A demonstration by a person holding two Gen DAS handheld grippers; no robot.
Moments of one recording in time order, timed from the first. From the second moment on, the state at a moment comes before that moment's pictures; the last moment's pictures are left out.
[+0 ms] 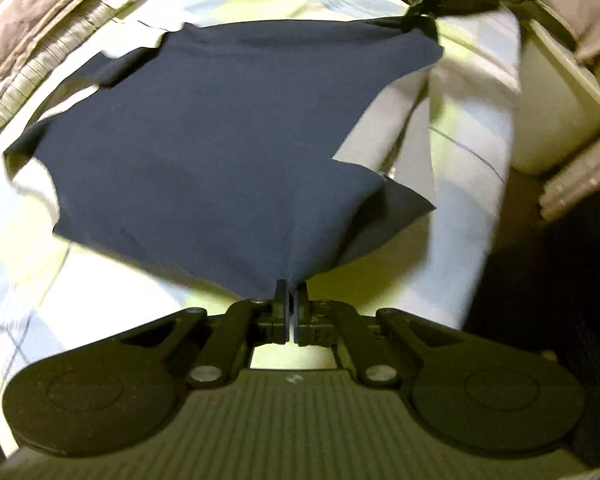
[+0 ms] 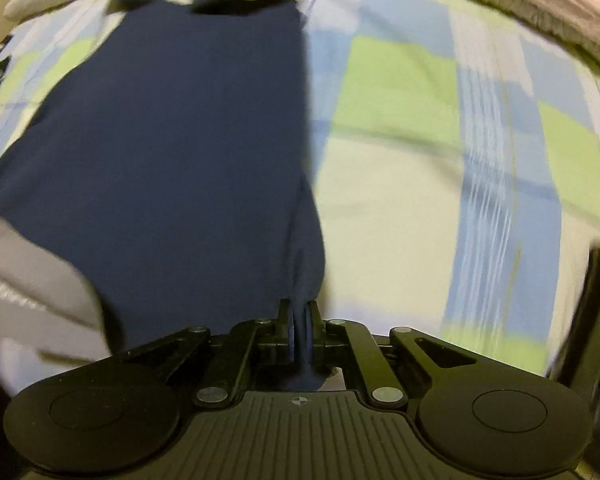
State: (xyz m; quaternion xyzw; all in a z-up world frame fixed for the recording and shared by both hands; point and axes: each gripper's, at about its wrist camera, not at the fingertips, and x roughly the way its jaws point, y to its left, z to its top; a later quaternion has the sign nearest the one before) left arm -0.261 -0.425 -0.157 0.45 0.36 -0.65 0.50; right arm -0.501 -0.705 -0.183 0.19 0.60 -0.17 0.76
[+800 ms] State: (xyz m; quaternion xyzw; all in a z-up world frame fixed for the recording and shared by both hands) left arm -0.179 -0.337 -0.167 0.39 0.39 -0.61 0.57; right arm -0.457 -0.531 -0.156 0.19 0.59 -0.28 0.74
